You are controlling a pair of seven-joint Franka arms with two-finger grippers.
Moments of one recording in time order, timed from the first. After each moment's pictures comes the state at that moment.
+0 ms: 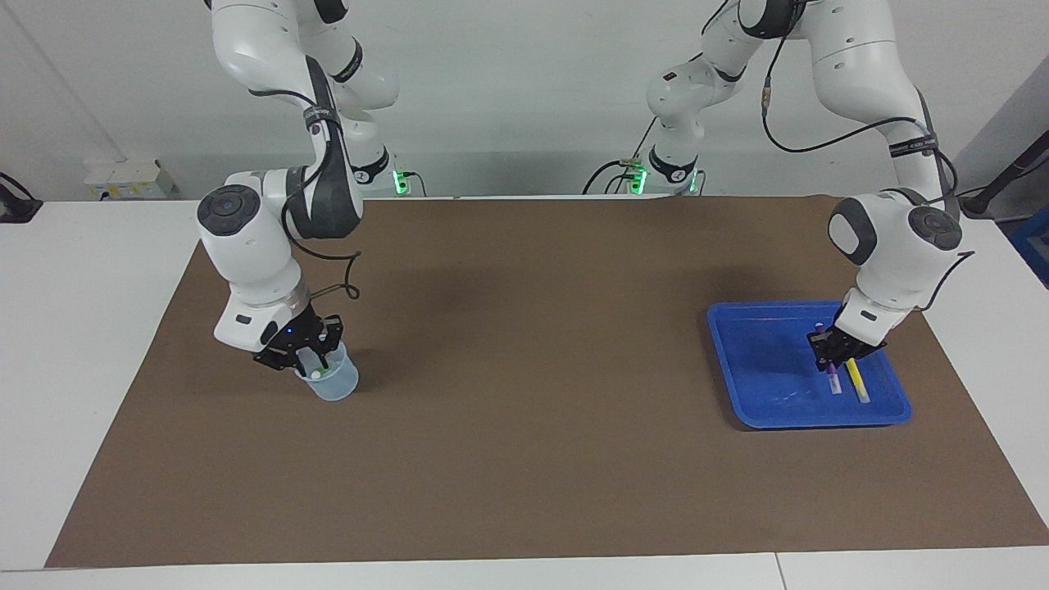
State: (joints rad) left arm 0.40 0.37 -0.27 -1.88 0.16 2.35 0.13; right arm -0.04 0.30 0.11 -1.78 -0.08 2.16 -0.33
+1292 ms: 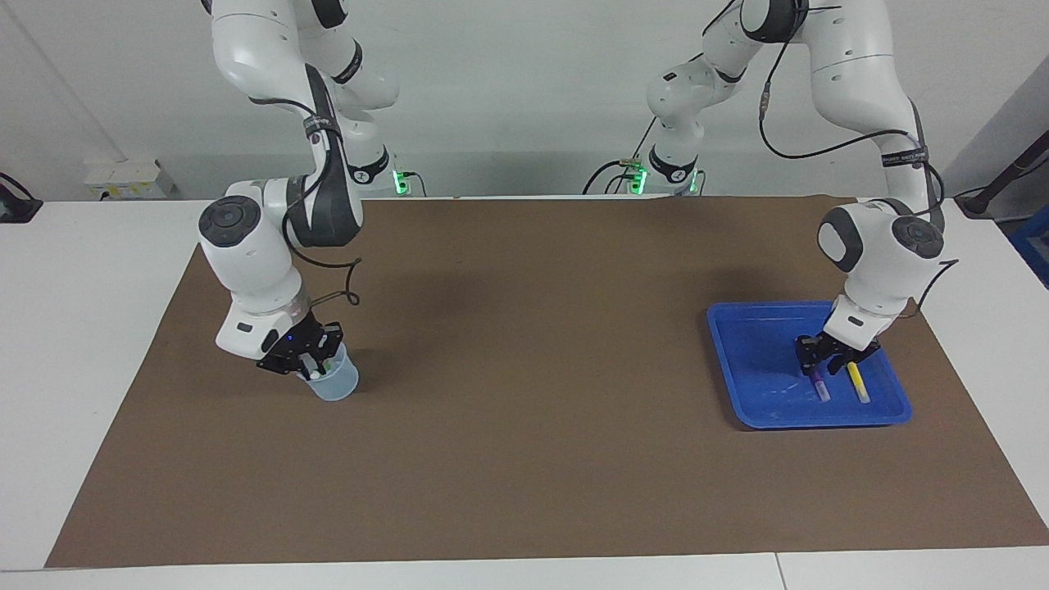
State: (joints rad) left arm 0.40 0.38 -0.27 -1.93 0.16 2.42 0.13; right arm -0.05 0.32 0.11 -1.77 -0.08 2.17 -0.33
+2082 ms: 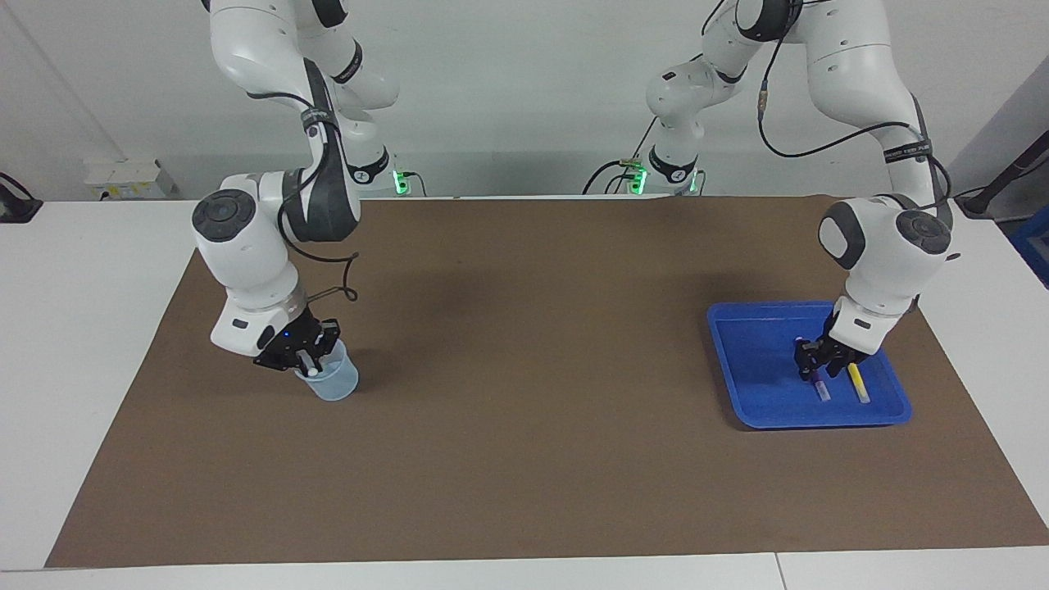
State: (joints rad) left arm 0.36 0.37 -0.30 -1.83 0.11 2.33 -0.06; right arm -0.05 0.31 0.11 -1.71 -0.08 2.08 -0.33
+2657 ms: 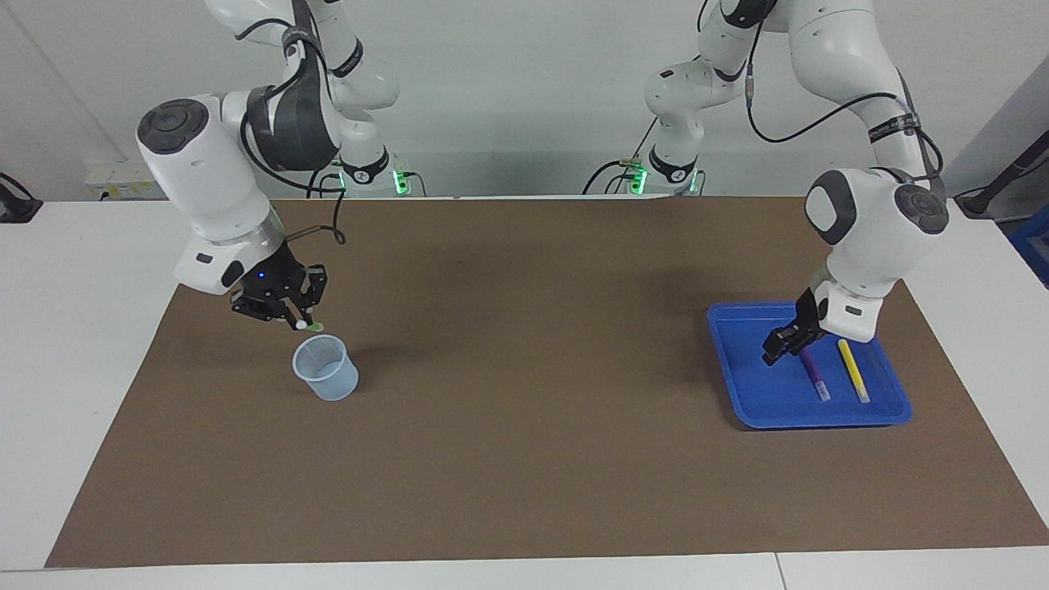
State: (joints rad) left arm 0.24 0.29 -0.32 -1.76 -0.06 2.08 -0.44; right arm -0.05 0.14 0.11 -1.66 0.03 1.86 -0.32
